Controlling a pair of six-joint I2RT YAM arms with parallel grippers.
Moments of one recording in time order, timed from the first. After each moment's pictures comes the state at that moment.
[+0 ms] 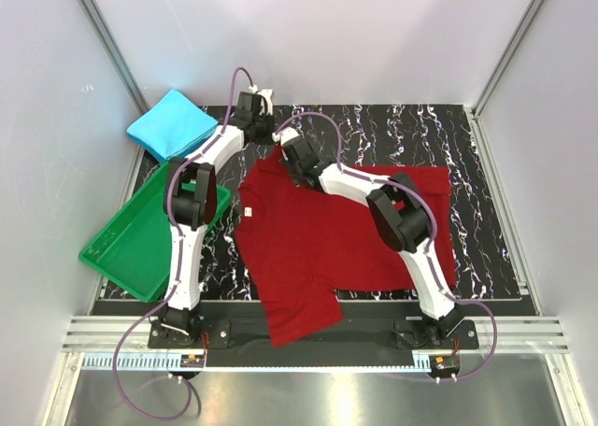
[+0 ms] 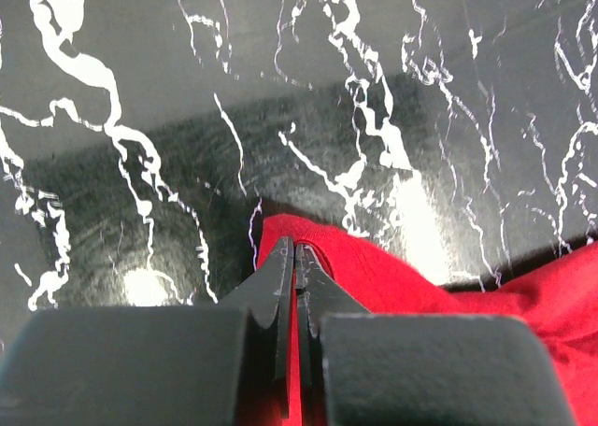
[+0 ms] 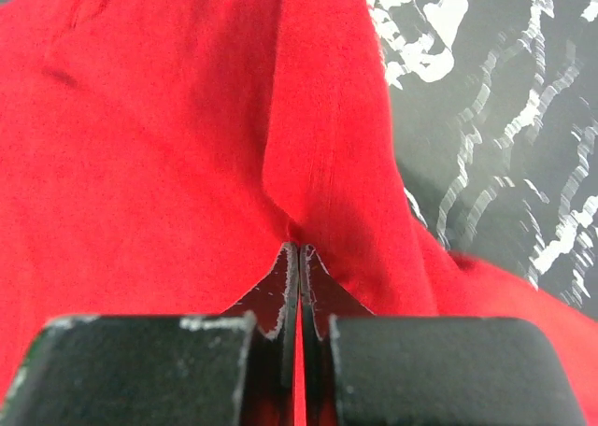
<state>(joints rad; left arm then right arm) -0.26 2.36 2.01 -0.37 0.19 -0.19 0.71 2.31 1.75 -0.15 0.27 0.00</state>
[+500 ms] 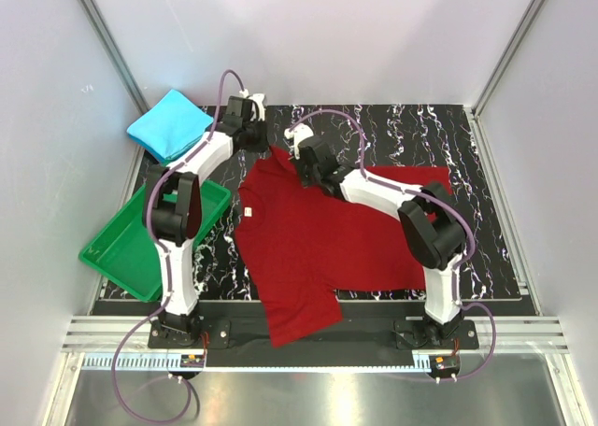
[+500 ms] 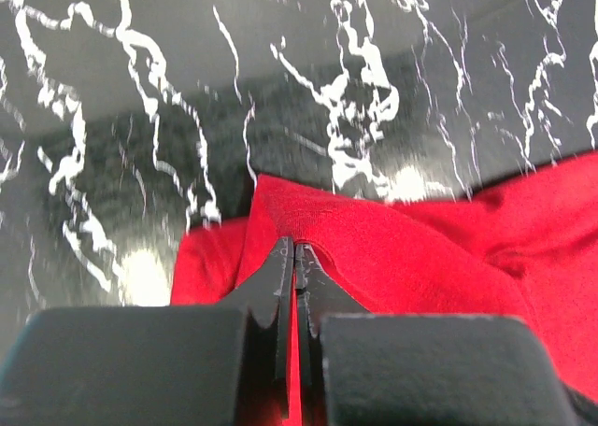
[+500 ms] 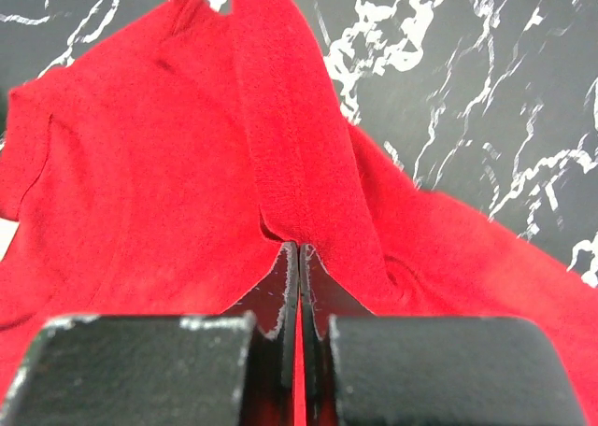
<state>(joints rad) -0.26 2.12 1.73 -0.36 0.19 -0.20 0.70 2.00 1.46 -0.06 0.19 0.04</state>
